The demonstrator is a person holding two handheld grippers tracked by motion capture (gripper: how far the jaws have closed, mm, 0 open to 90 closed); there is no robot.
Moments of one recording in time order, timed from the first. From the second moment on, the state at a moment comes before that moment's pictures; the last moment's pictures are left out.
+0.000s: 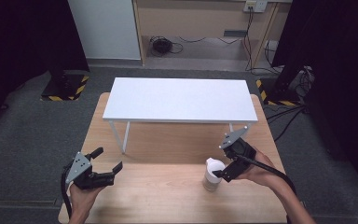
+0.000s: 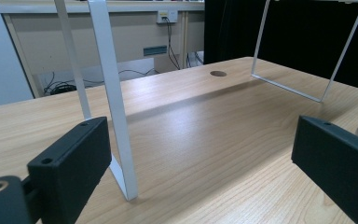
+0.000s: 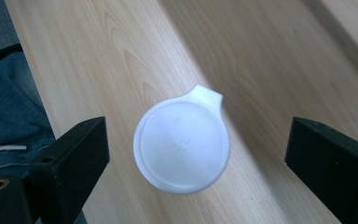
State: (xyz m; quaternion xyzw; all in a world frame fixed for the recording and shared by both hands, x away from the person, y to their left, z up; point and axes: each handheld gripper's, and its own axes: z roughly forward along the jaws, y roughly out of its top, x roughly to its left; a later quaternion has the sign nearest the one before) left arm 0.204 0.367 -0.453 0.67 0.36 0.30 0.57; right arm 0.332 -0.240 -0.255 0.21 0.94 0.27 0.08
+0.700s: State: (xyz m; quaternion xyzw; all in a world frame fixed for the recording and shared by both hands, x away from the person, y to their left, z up) left arm 0.204 0.367 -0.453 0.67 0.36 0.30 0.57; right arm 0.340 -0.210 -0.301 0.21 0.95 0.23 0.07
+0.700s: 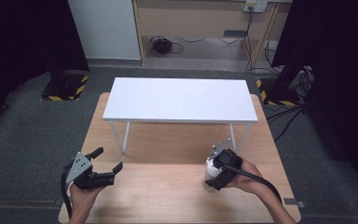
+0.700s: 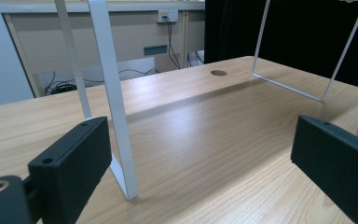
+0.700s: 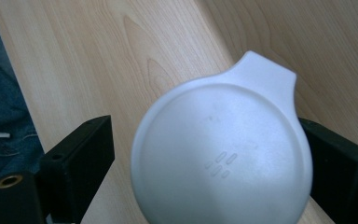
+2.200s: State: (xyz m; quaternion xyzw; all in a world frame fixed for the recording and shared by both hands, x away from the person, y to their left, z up) left arm 0.206 0.366 -0.453 0.67 0.36 0.29 0.57; right arm 0.331 -0.235 -0.205 0.22 0.94 0.23 0.09
